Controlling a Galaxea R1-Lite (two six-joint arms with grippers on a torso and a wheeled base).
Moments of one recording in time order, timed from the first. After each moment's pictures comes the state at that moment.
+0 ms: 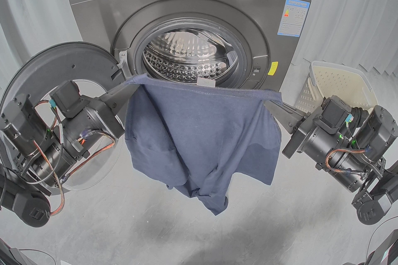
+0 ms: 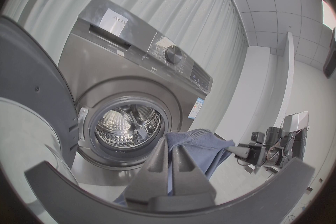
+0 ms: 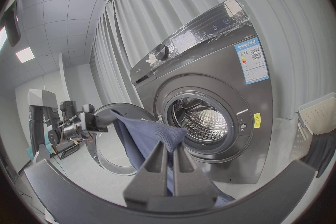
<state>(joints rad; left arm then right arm) -0.45 1.60 -0.48 -1.43 -0.19 -0.27 0.64 1.70 -0.47 -1.50 0.07 0.13</state>
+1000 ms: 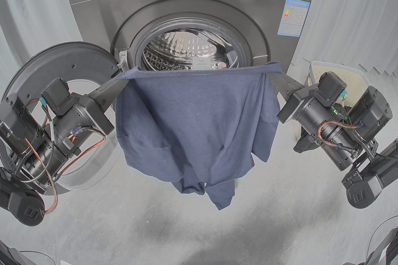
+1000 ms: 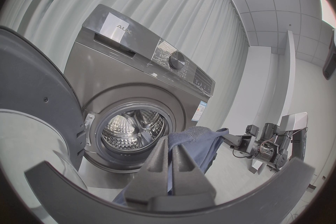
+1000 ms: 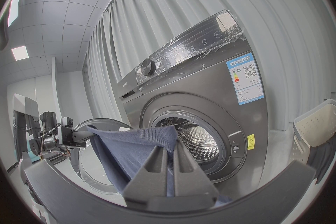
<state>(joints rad) -0.41 1.56 -0.46 -1.43 -0.20 -0.26 0.59 1.78 -0.64 -1.54 0.03 0.13</state>
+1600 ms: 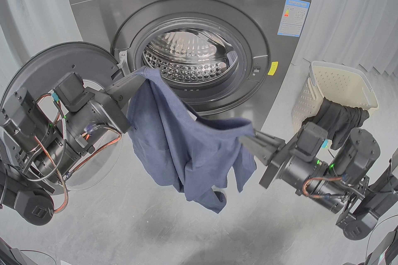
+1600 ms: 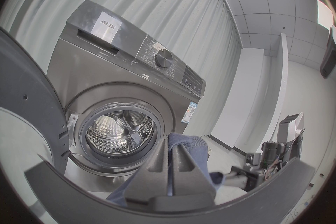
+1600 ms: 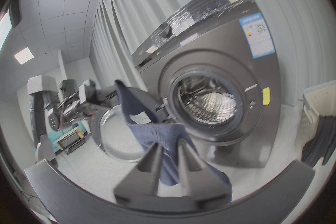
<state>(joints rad) -0.50 1.60 -0.53 -1.43 -0.20 -0.25 0.74 1.80 -0.42 -1.54 0.03 0.14</state>
